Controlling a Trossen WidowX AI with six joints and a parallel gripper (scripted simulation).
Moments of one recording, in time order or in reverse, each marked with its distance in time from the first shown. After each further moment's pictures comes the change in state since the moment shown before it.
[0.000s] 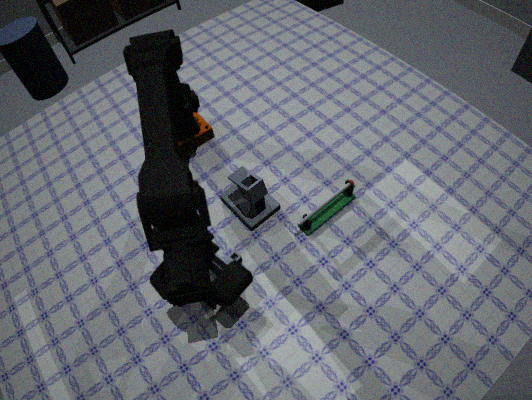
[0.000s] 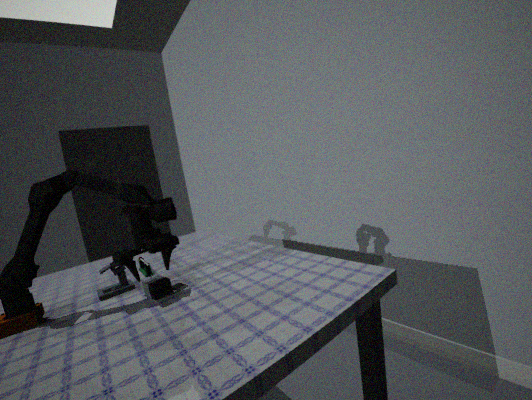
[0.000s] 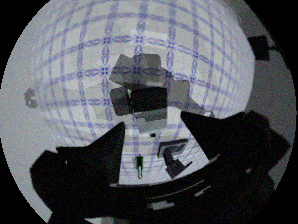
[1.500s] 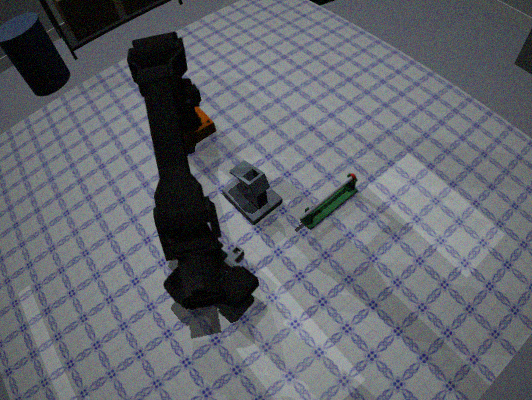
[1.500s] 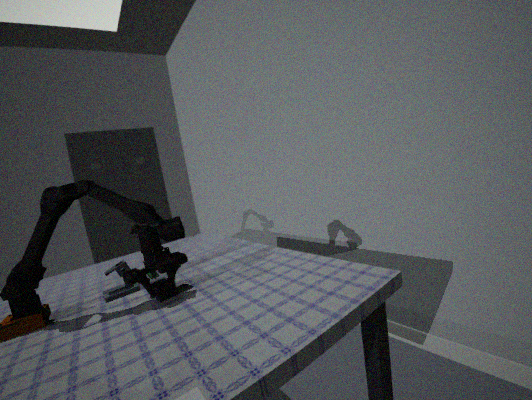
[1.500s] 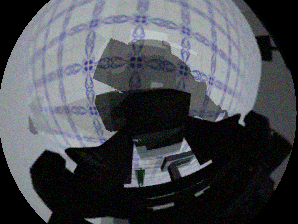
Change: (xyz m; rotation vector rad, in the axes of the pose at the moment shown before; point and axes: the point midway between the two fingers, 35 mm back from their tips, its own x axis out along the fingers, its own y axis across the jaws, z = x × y) arm 0.055 0.000 -0.001 0.000 -0.002 0.002
